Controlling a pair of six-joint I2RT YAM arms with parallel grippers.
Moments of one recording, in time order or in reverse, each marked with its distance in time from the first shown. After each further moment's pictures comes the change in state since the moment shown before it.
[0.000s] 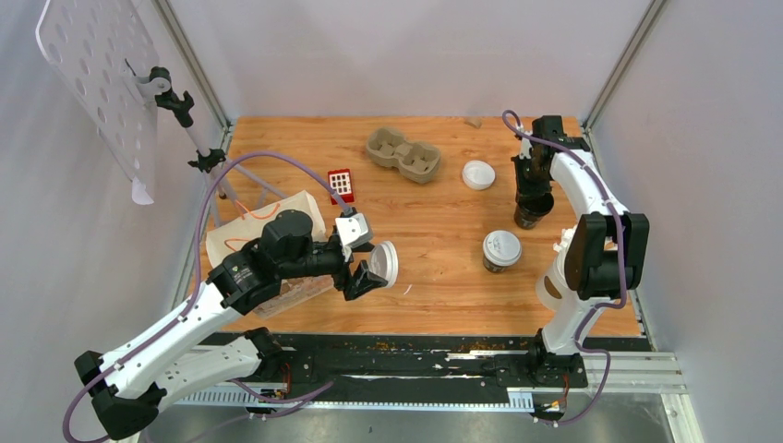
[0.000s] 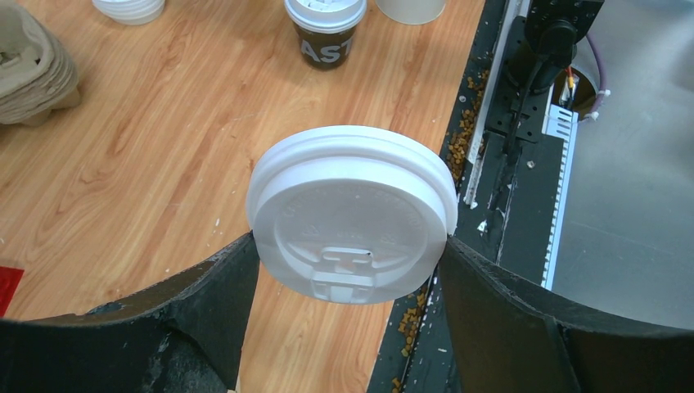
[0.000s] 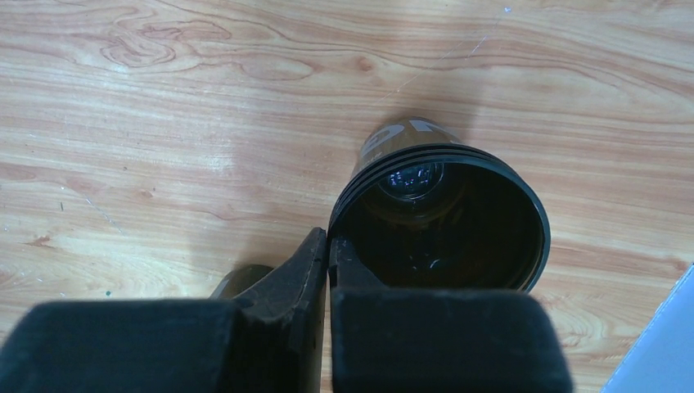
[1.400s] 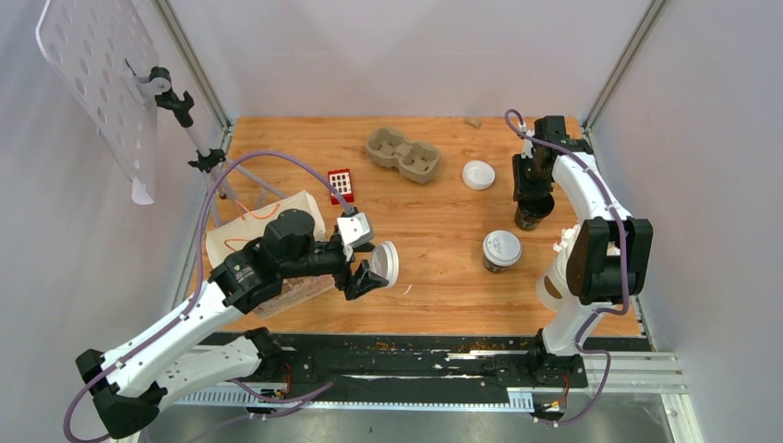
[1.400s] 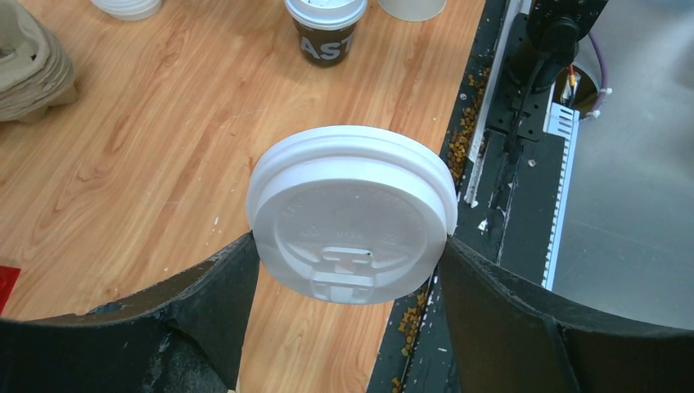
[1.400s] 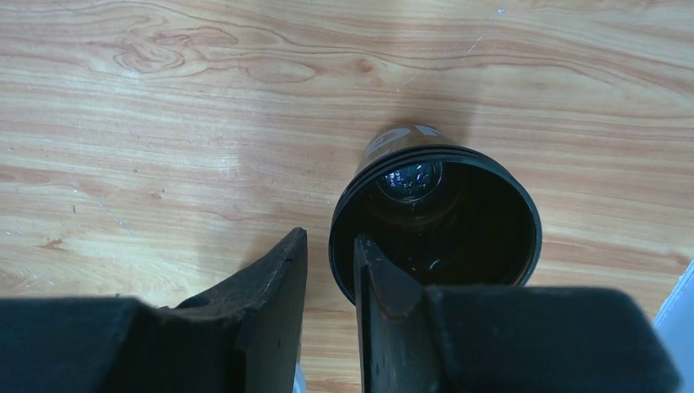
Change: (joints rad) left arm 0.000 0.010 0.000 -0.001 0.000 -0.002; right arm 0.000 -0.046 -0.023 0.016 0.003 0.022
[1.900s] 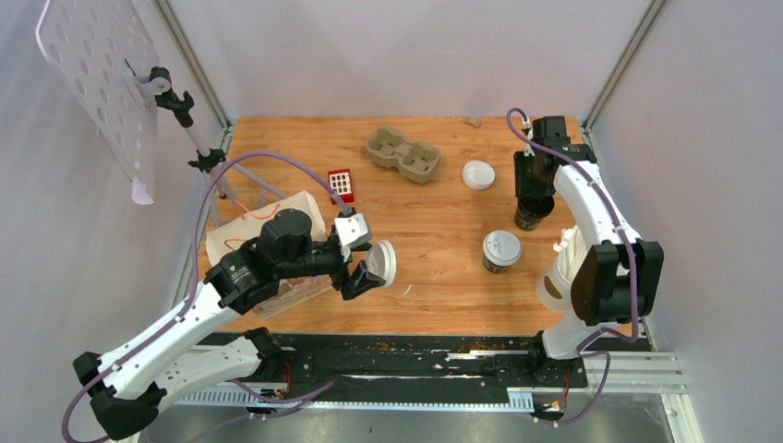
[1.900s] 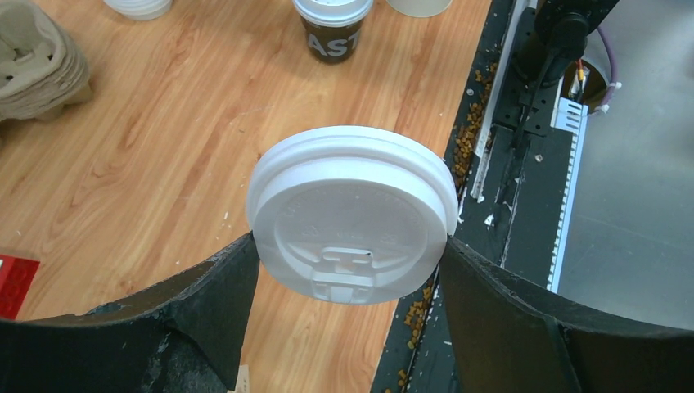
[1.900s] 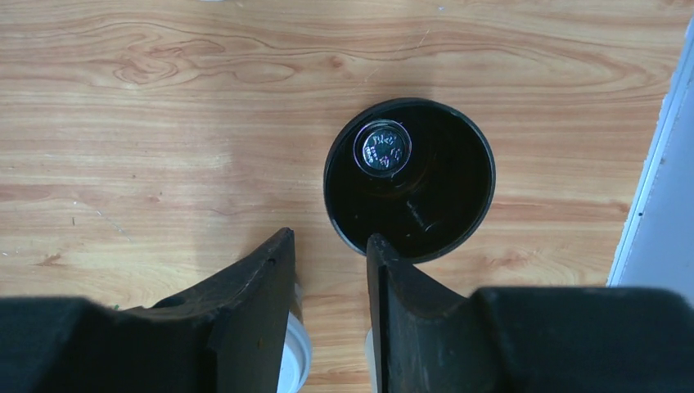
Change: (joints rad) left arm 0.000 -0.010 0.026 -0.042 -0.016 0.023; right arm 0.069 -0.161 -0.073 0.024 0.162 0.072
